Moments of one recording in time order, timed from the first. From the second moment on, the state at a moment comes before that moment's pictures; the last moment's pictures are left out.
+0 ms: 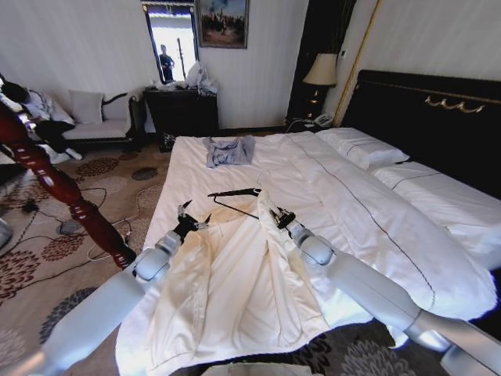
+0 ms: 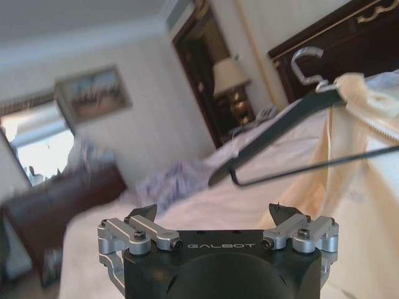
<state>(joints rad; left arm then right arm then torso) 0.95 -0.72 -0.03 -1.85 -0.40 0.06 -0.19 -0.61 0.79 -0.27 1.65 0.23 -0.24 0.21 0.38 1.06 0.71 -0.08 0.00</state>
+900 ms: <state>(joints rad) 0.89 -0.95 0.02 -1.73 -0.88 0.23 -0.40 -0.68 0.77 -0.21 1.70 0.12 -0.17 0.21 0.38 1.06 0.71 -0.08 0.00</state>
